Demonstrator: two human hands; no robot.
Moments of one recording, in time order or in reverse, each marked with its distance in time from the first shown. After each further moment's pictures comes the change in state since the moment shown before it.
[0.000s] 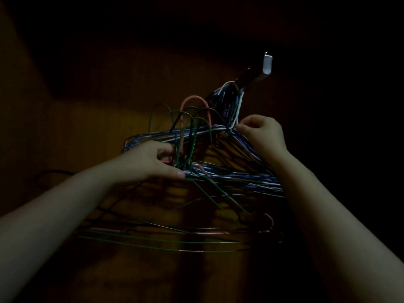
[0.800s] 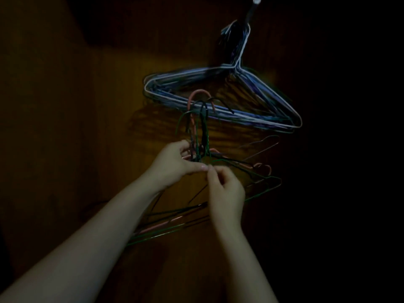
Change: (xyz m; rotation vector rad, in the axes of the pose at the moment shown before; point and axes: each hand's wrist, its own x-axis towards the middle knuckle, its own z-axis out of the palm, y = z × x) left_hand -0.123 0.032 0.117 -0.381 0.170 -0.118; right_hand -0.266 -0.008 0.032 0.318 -0.069 0.353
